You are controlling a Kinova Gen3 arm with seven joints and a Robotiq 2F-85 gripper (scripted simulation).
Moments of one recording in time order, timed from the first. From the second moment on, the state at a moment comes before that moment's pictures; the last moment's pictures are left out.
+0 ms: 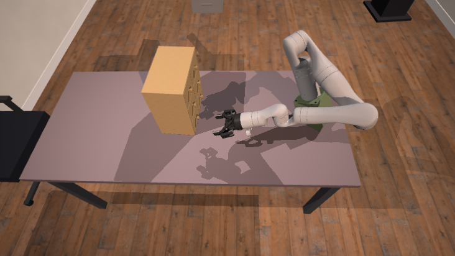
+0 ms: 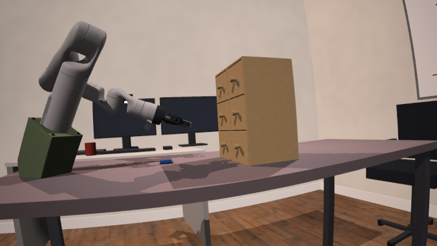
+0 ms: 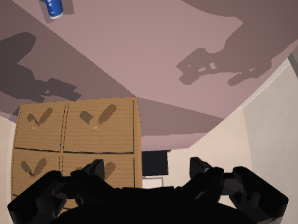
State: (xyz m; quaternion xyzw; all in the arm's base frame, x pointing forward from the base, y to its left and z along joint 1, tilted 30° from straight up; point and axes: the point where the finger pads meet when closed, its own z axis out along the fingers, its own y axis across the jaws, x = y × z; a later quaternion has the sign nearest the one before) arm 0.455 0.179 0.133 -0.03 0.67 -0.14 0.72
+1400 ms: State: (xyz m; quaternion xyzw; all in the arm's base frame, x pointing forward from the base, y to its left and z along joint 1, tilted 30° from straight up) arm 0.456 0.179 0.132 -0.04 0.67 -0.14 0.73
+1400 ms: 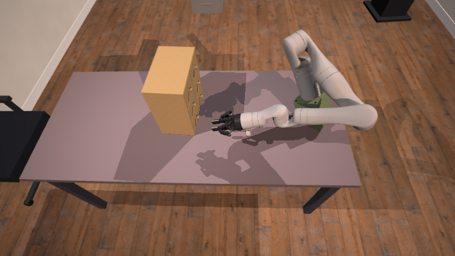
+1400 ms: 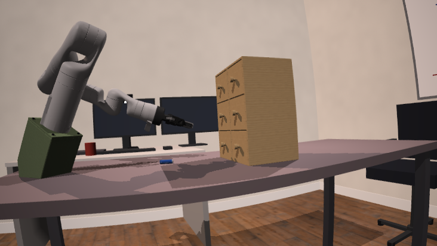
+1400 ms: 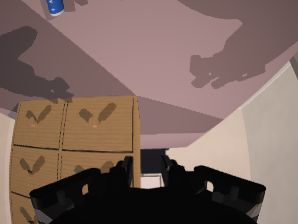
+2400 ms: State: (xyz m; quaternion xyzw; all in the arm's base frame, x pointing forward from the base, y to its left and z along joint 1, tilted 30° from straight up) arm 0.458 0.170 0.133 -0.04 0.67 -0.14 0.73
